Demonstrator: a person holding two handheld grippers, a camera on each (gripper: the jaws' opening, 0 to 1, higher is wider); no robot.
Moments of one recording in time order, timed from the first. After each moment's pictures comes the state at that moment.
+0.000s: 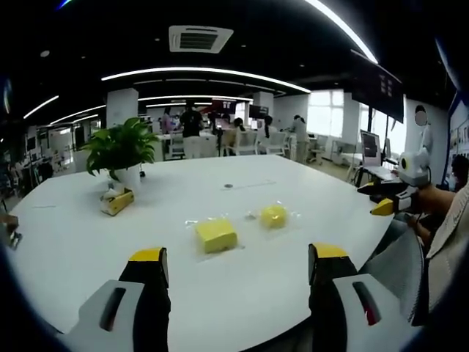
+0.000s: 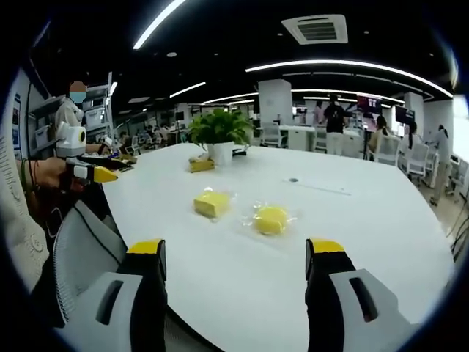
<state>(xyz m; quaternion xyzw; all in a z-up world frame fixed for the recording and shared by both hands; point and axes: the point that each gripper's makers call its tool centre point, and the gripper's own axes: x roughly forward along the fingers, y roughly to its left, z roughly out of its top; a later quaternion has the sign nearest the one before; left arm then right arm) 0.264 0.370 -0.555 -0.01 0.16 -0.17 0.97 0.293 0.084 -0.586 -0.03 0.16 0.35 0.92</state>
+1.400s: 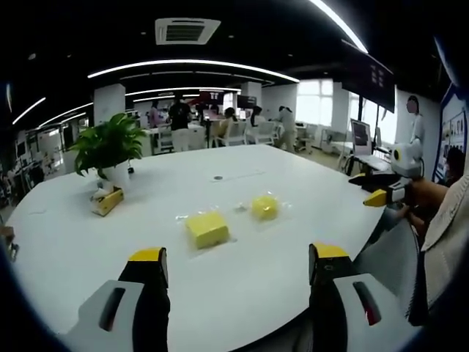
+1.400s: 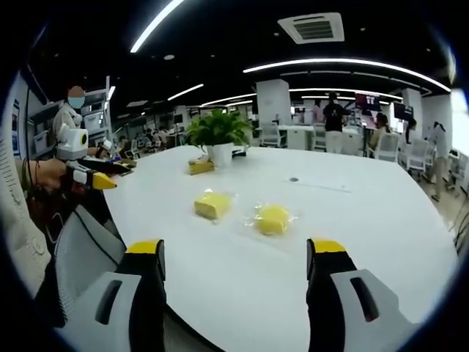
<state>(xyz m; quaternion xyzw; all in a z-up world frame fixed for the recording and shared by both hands) 0.267 0.362 -0.562 0.01 0.19 -0.21 0.96 0.293 0.087 -0.587 -0.01 0.17 0.34 0.92</state>
